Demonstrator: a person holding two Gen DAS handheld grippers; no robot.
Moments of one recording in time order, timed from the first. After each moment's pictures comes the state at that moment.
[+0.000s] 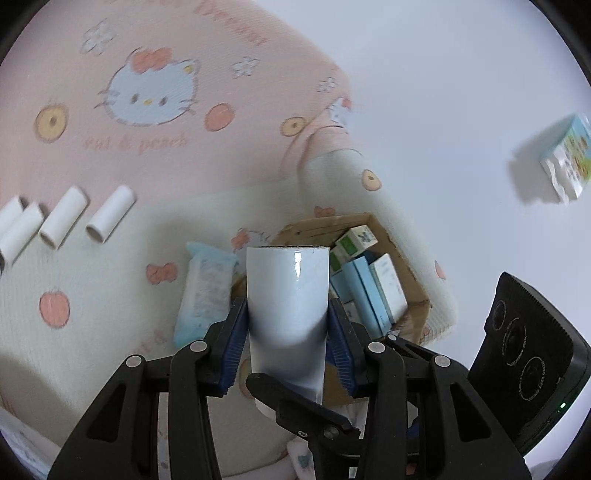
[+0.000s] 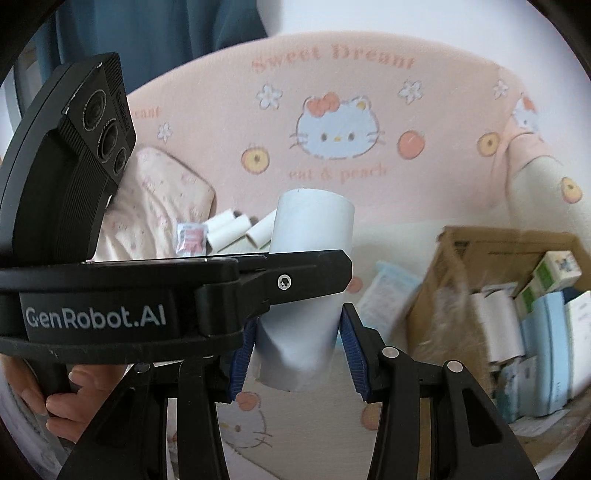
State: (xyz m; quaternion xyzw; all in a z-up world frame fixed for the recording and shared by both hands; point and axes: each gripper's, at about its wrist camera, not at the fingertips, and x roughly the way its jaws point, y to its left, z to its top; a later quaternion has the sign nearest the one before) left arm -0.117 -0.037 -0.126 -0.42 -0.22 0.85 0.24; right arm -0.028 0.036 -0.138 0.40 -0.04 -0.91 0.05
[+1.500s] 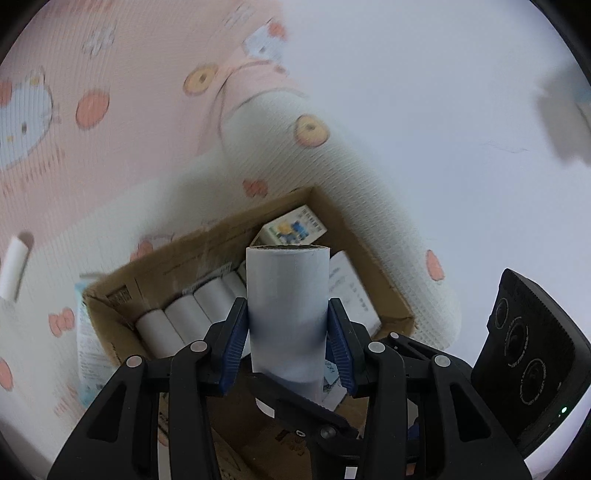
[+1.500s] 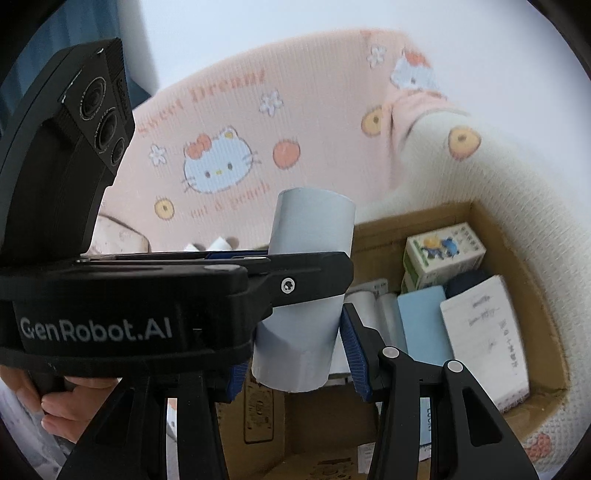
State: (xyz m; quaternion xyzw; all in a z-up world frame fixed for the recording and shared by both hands) left arm -0.223 0.157 -0.116 -0.51 -0.14 0.80 0.28; right arm -0.016 0.250 -0.118 0.41 -0.14 -0.90 -0.01
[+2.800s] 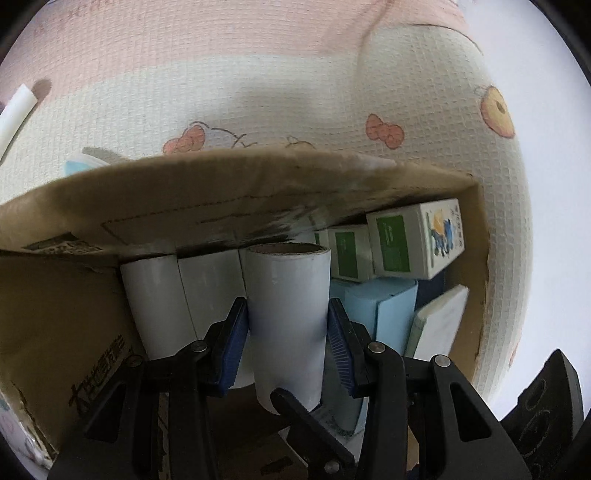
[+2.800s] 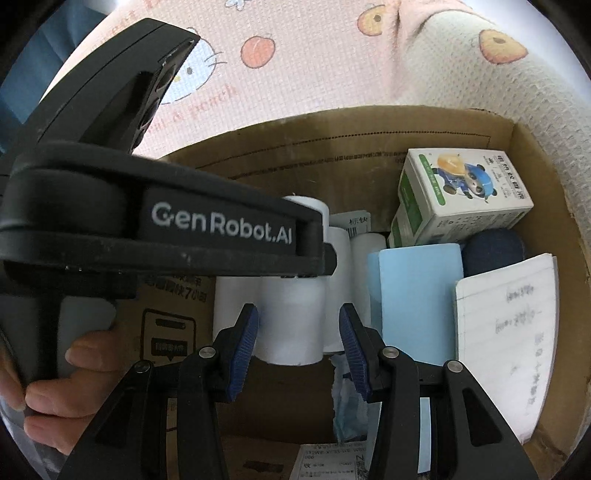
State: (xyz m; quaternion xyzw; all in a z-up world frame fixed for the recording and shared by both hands) left arm -0.284 0.164 -0.241 -0.66 -0.25 0.70 0.11; right arm -0.059 0.284 -0.199 0.56 -0.11 -0.82 0.01
